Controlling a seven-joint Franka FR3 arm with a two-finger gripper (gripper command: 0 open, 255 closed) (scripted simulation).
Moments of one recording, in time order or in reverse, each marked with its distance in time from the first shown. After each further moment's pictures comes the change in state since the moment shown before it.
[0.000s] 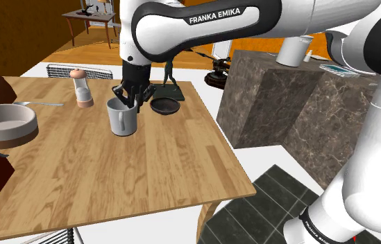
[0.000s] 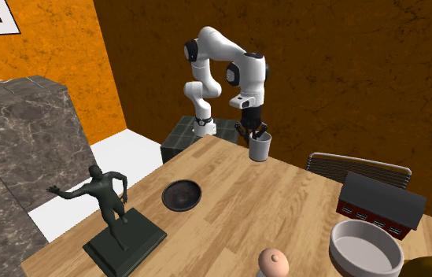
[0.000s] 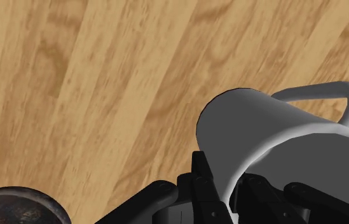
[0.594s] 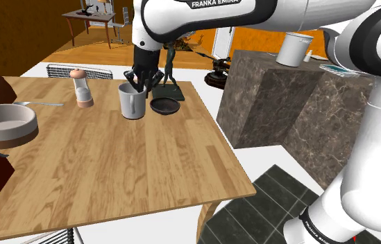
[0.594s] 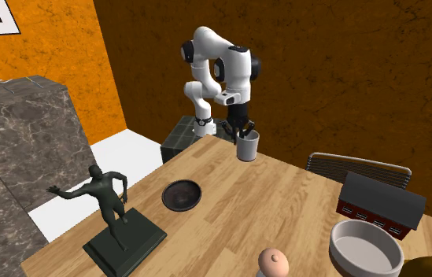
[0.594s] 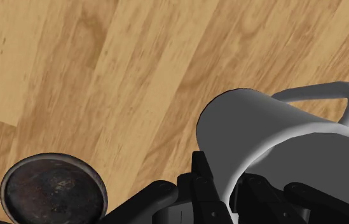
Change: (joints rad) arm -0.059 0.026 -0.030 0.102 0.014 -0.074 -0.105
